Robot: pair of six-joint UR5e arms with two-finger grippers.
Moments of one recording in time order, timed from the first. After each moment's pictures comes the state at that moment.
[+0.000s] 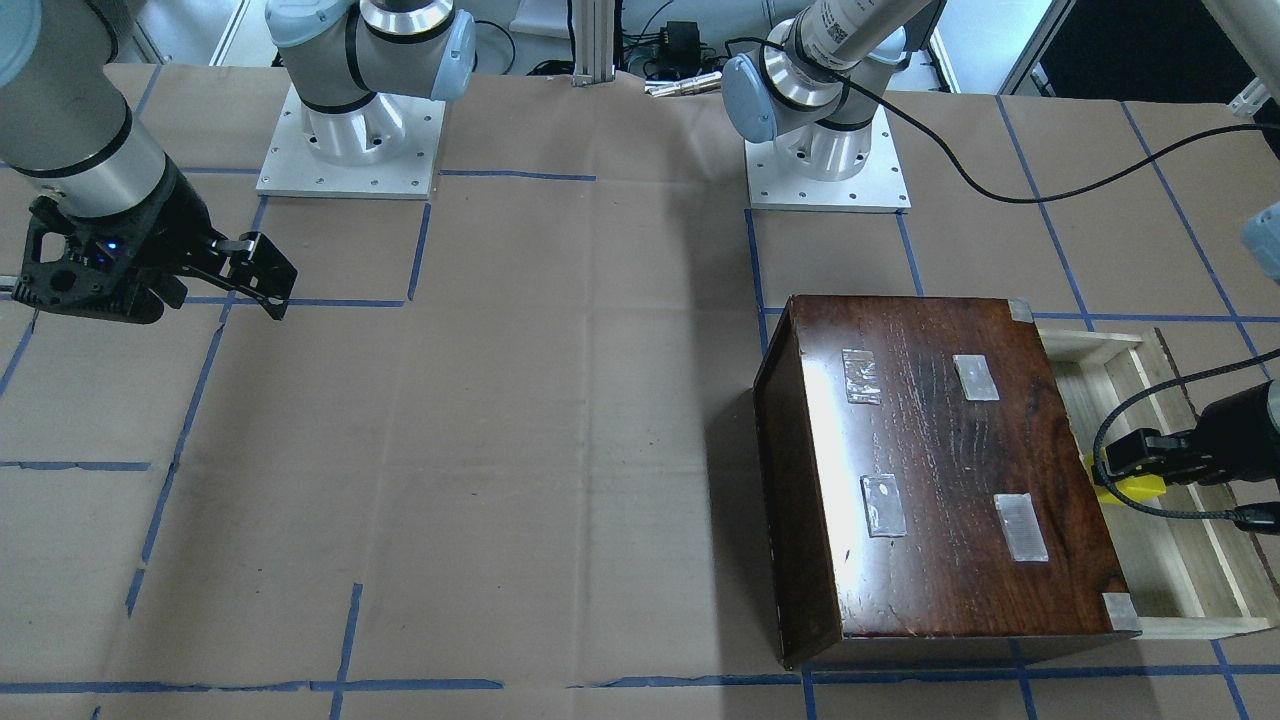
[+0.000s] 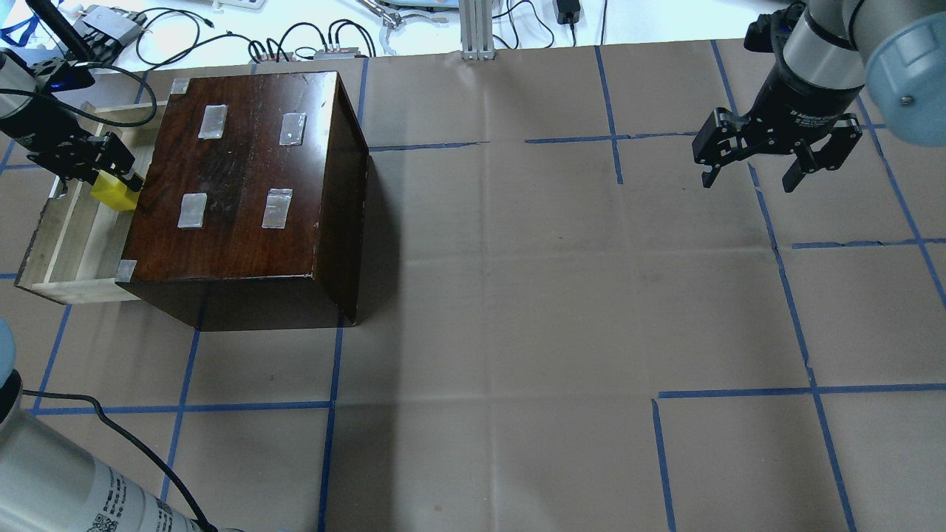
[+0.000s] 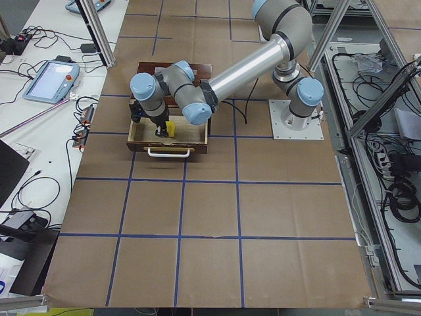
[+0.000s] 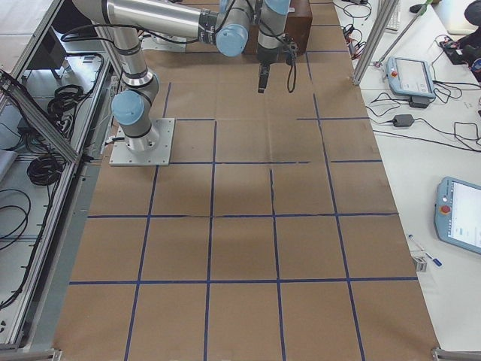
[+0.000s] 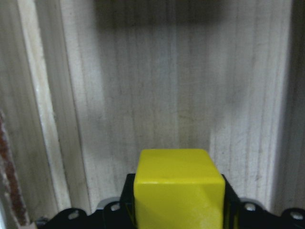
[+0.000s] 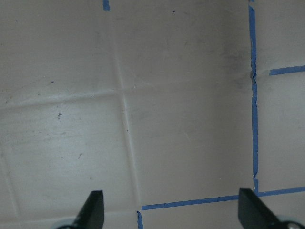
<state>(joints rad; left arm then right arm) -1.05 -2.05 -1.37 -1.45 1.48 0.60 1.43 -1.52 1.65 -1.63 -1.57 -0.03</state>
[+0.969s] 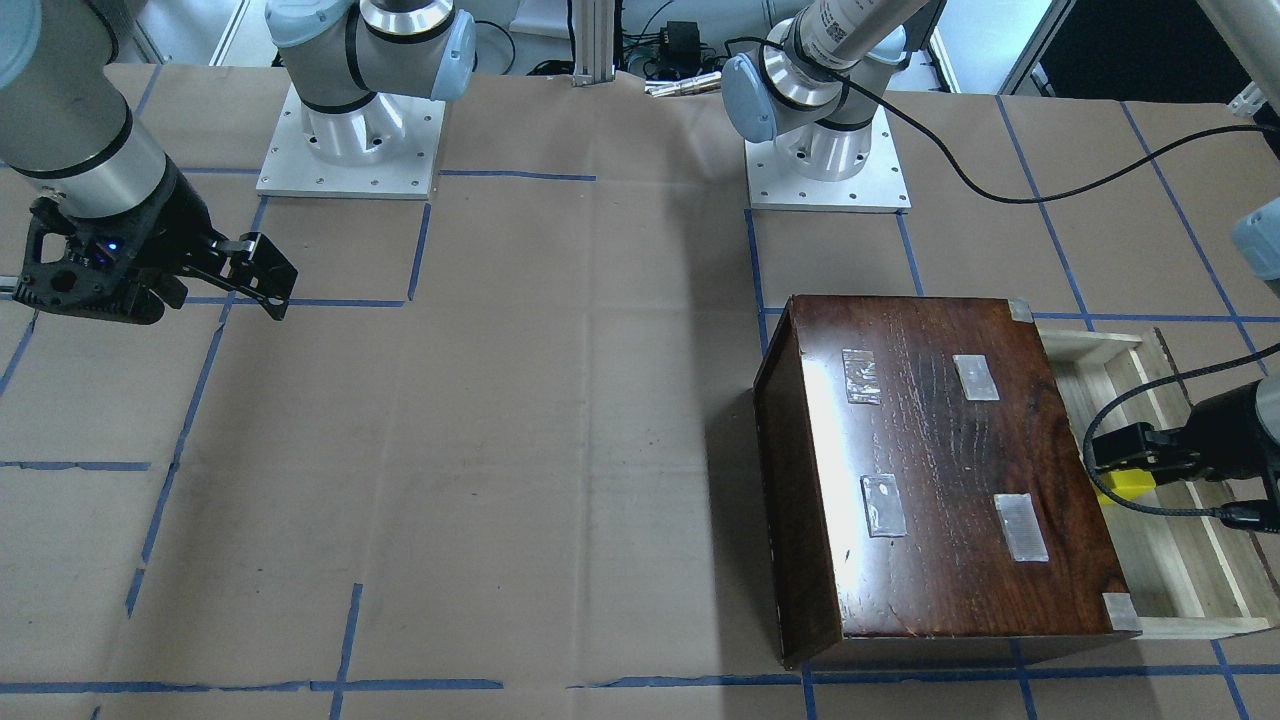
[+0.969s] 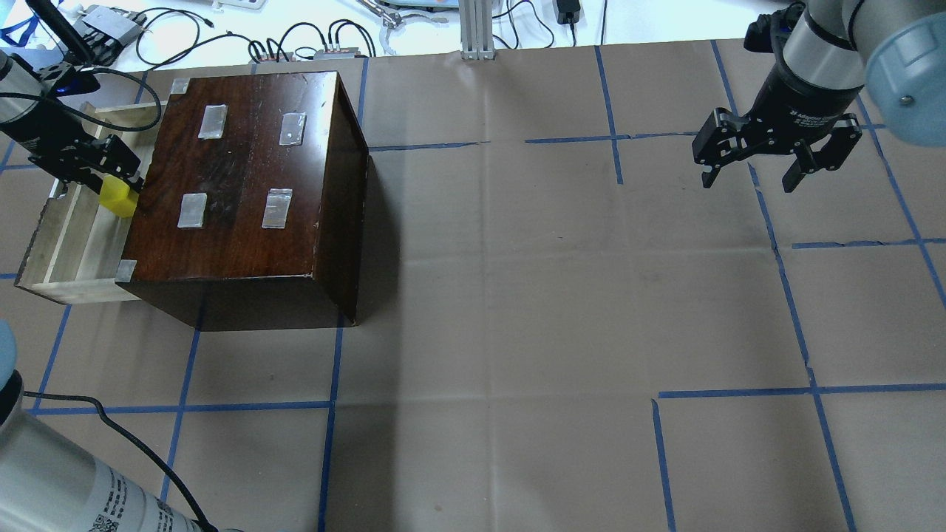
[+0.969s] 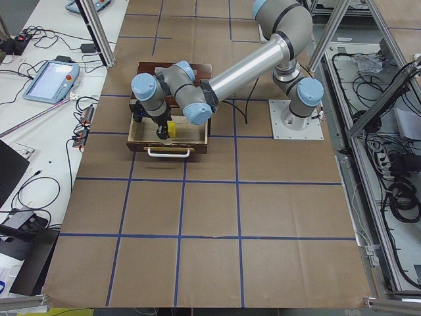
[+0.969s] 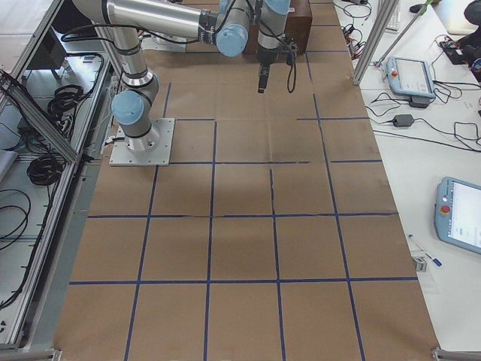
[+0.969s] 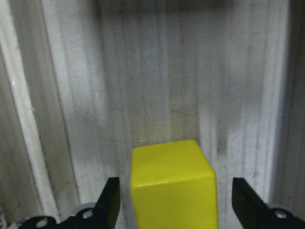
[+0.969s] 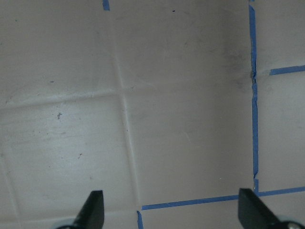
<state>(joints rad) -1.05 -2.04 -1.39 -1.45 1.49 0.60 1.43 -1.52 1.65 -1.63 -1.57 -0.03</state>
